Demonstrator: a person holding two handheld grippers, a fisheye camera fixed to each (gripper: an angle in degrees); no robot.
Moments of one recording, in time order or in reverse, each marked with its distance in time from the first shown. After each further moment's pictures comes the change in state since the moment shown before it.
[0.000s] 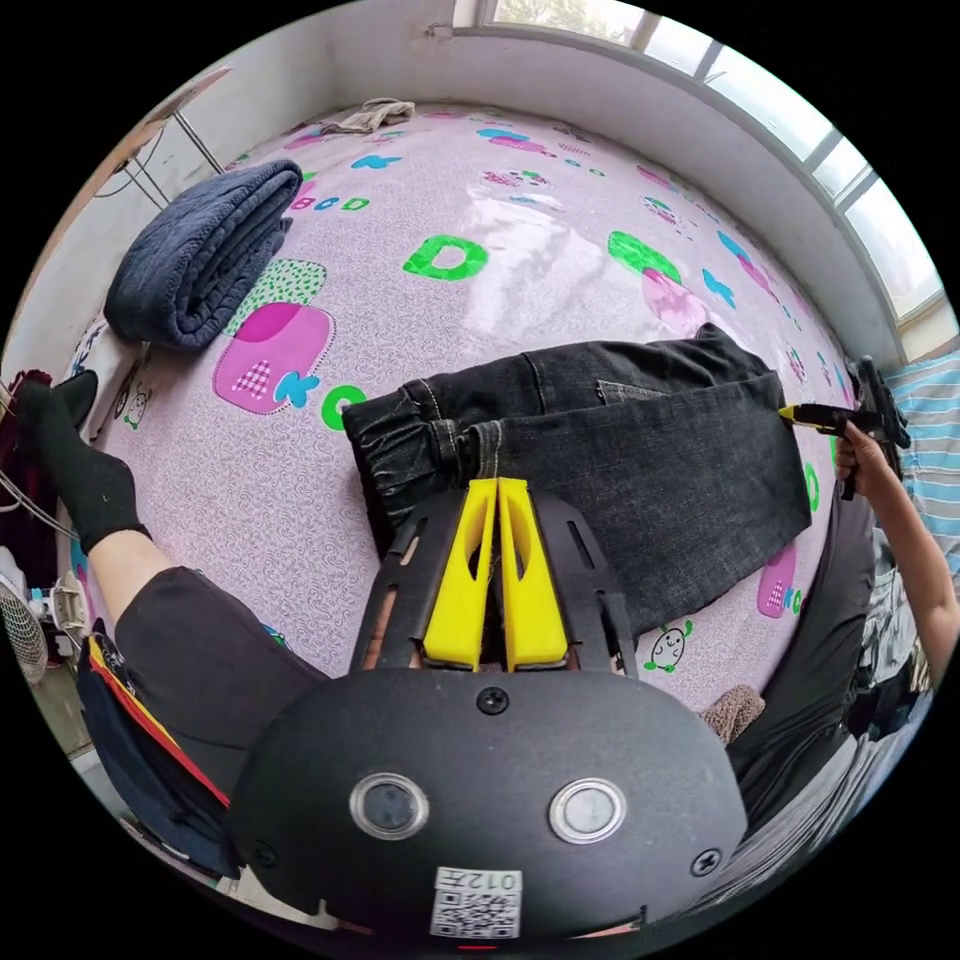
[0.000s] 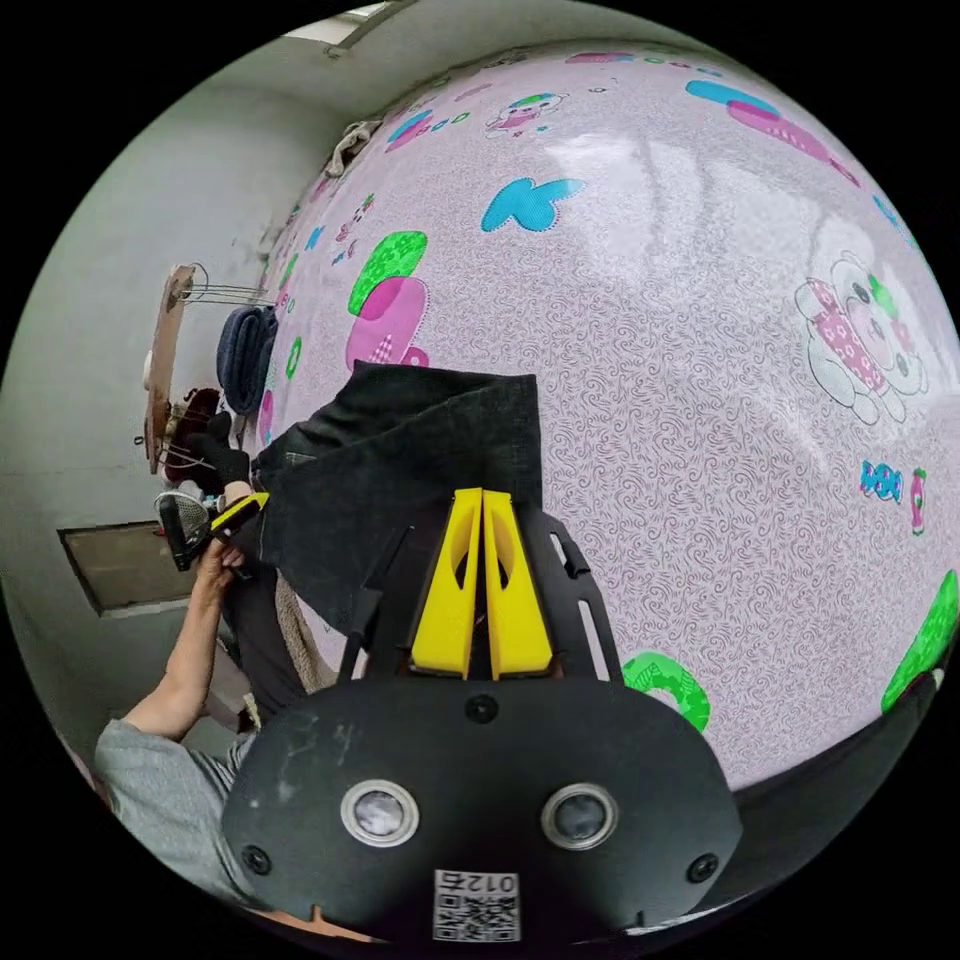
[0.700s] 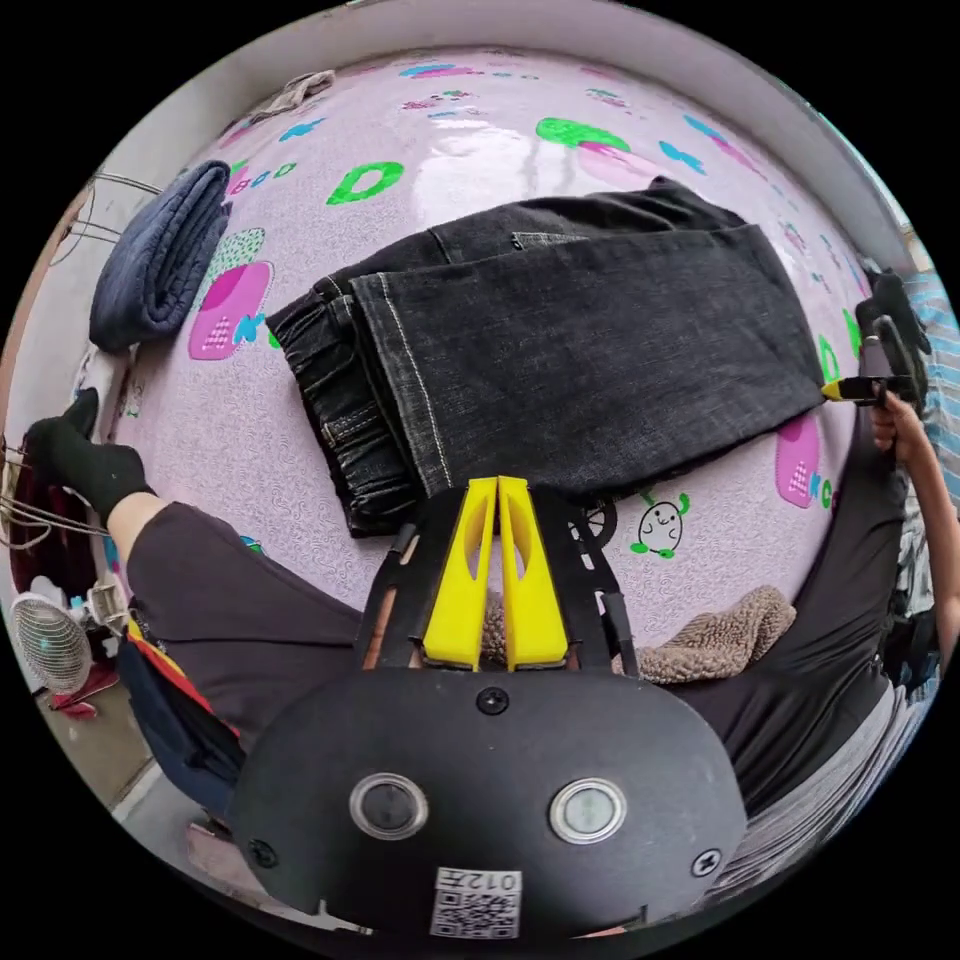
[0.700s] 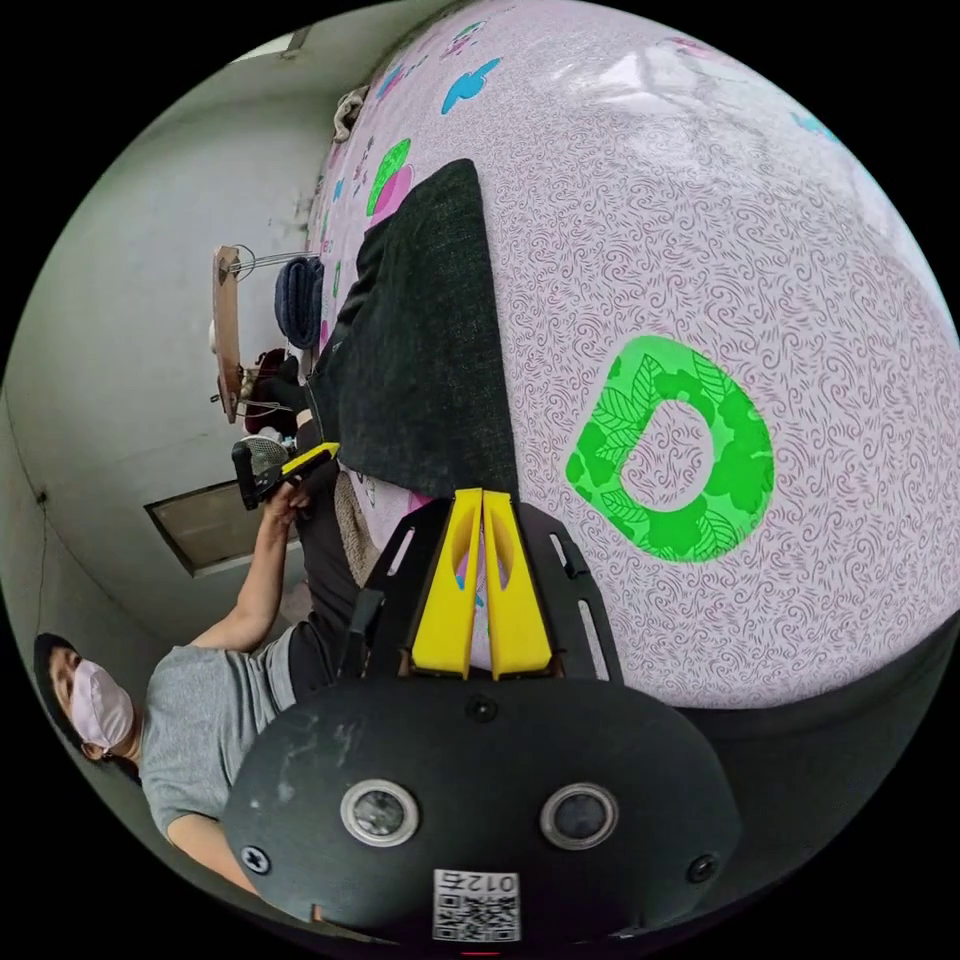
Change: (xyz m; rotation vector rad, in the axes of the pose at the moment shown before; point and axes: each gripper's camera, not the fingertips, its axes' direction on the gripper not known) left arm 0.014 0.044 0.003 -0.187 -0.056 0.107; right arm 0.051 0.107 -0.061 -0.184 -0.253 0.036
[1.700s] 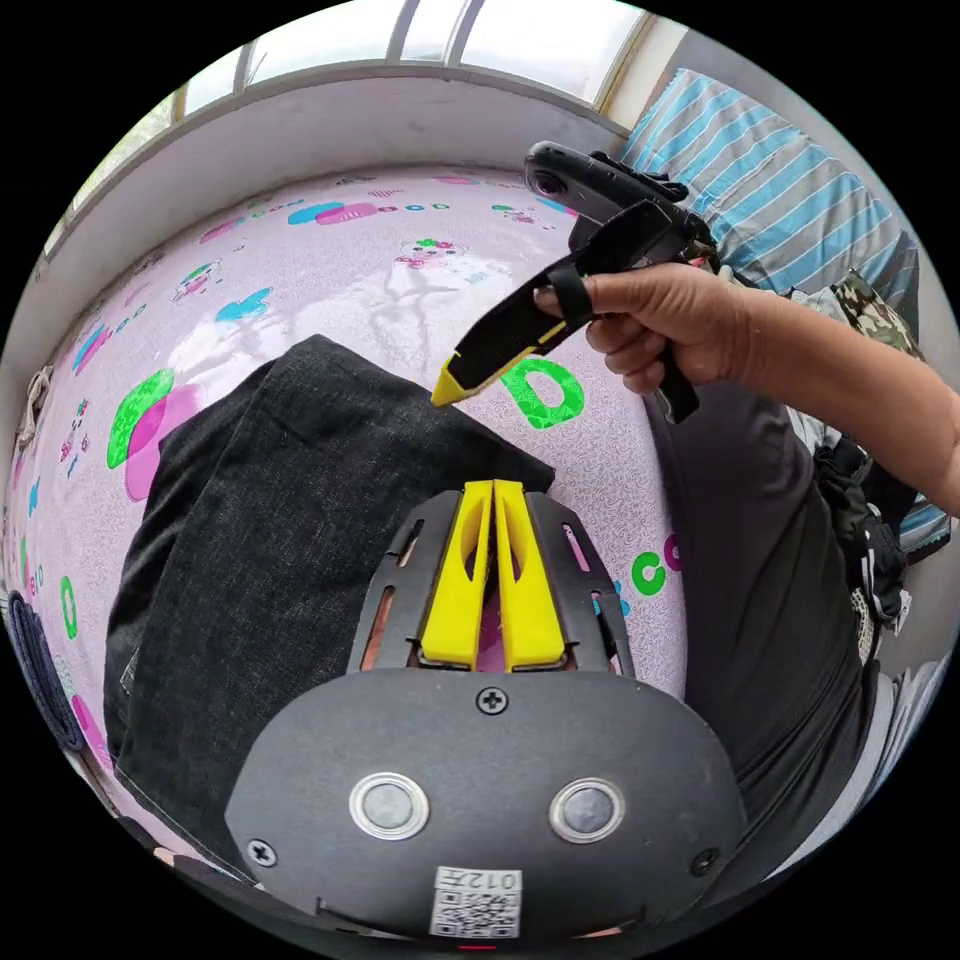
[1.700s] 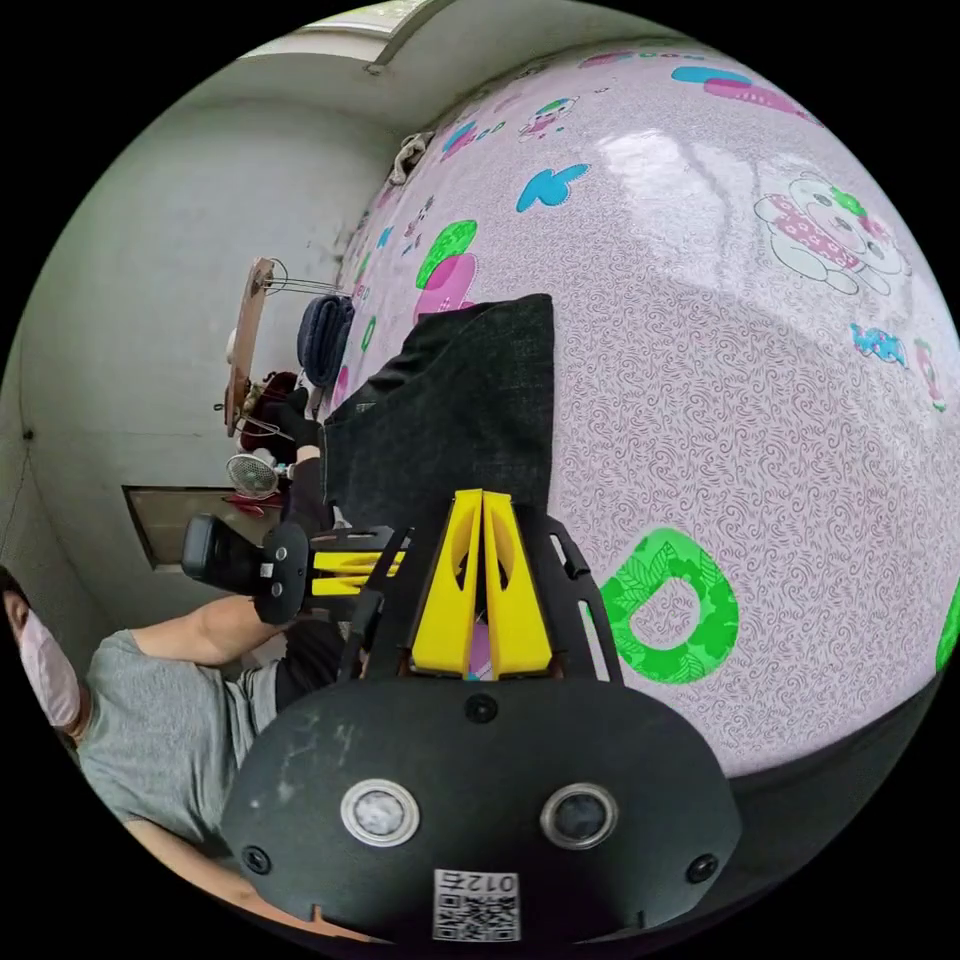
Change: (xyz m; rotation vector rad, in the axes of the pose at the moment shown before) left arm 0.233 -0.071 0.023 0.277 0.219 0.683; right arm -0.026 0.017 -0.015 0.166 0.052 -0.155
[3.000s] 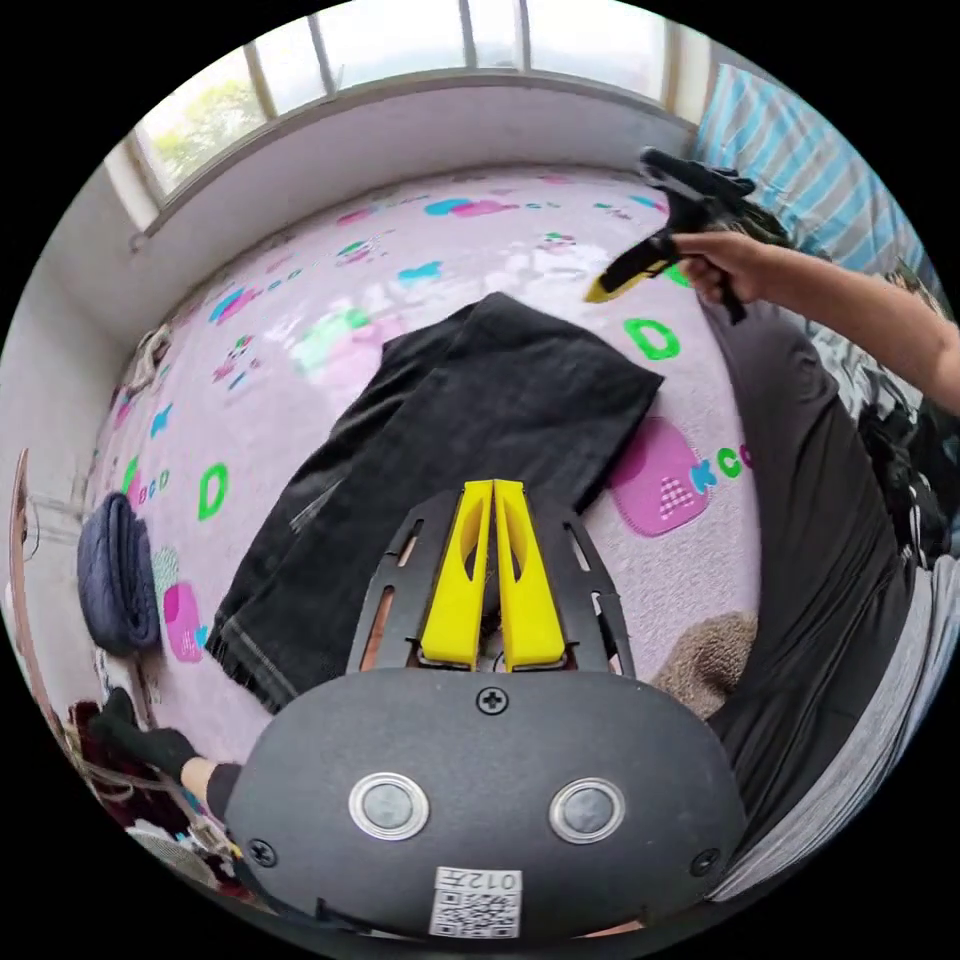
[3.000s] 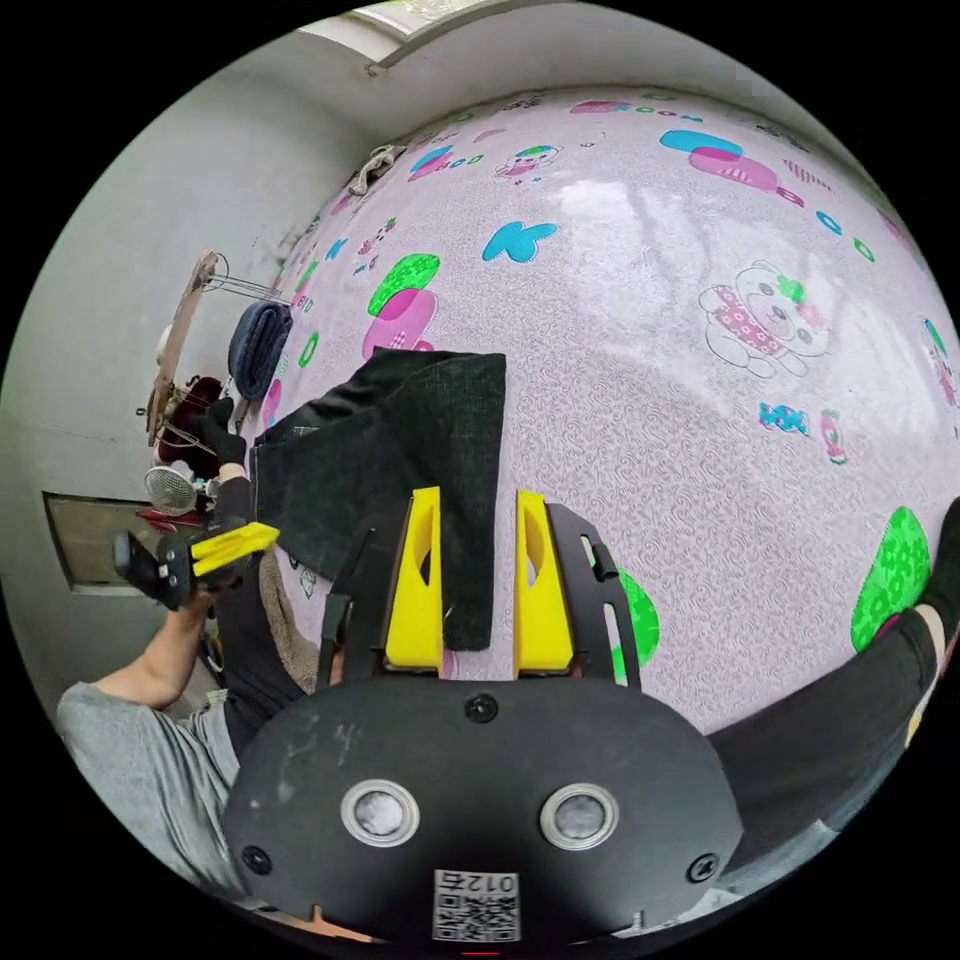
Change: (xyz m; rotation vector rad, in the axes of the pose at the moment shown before) left arm 0.011 0.061 -0.029 -0.037 -0.246 0.001; right arm -0.020 0.041 0.154 0.070 0.292 0.005
